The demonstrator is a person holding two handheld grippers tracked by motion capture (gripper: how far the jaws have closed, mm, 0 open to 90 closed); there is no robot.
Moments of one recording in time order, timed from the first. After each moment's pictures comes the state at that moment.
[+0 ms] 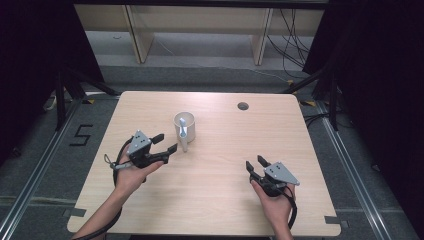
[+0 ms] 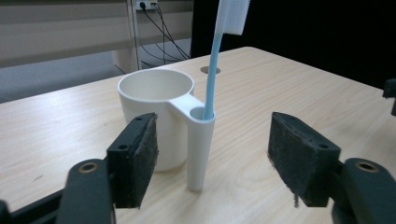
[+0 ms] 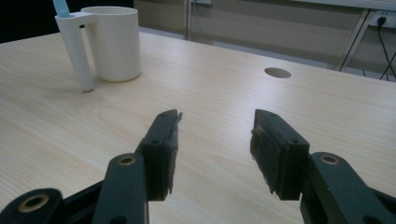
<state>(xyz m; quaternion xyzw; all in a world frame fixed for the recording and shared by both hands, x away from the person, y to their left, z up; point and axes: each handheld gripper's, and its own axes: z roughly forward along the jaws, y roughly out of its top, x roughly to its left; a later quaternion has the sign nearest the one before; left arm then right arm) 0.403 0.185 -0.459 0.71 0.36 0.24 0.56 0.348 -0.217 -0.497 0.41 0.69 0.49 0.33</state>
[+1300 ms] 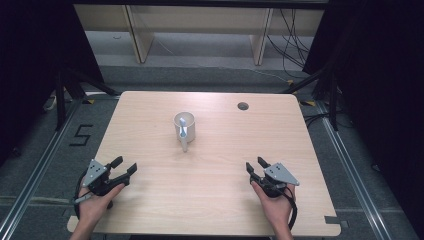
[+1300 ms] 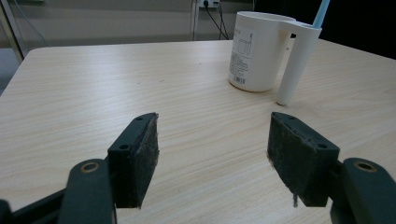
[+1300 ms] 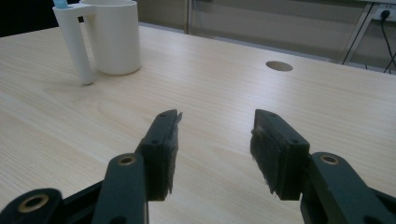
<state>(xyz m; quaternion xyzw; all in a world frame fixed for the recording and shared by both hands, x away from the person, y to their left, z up) 0.348 0.288 -0.524 0.64 0.45 0.29 0.55 0.348 -0.217 -0.501 0.42 0.70 0.49 0.31</state>
